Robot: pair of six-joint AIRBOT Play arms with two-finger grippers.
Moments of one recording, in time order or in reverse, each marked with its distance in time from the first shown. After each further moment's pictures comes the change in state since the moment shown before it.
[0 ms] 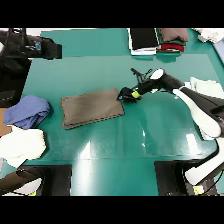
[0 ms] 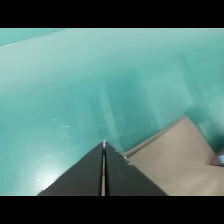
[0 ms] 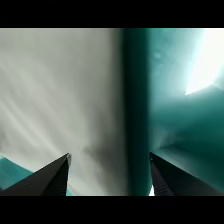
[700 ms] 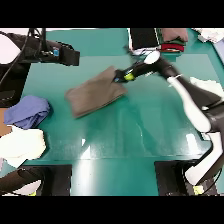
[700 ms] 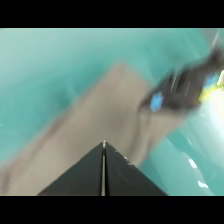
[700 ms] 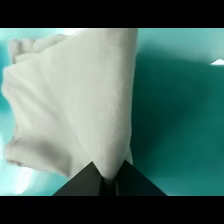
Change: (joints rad) left arm -0.122 -0.013 0.000 -0.085 0.011 0.007; right arm -0.039 -0.019 0.344 -0.138 -0.016 0.025
